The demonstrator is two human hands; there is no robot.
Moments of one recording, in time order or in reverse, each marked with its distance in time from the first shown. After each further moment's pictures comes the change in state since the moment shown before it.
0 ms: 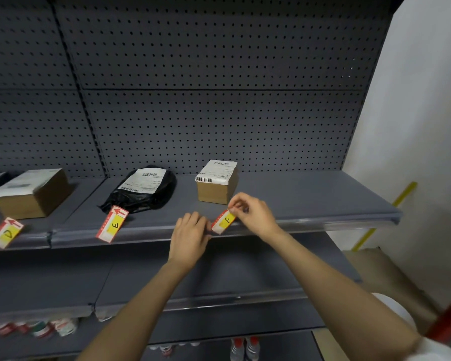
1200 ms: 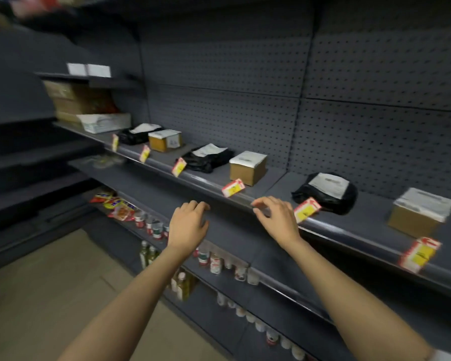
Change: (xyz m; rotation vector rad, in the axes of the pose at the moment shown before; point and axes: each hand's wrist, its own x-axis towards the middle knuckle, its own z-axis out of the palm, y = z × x) left_hand -0.236 -0.222 -0.225 0.292 0.198 -0.607; right_hand -0.020 -0.256 0.242 0.044 -0.183 -0.492
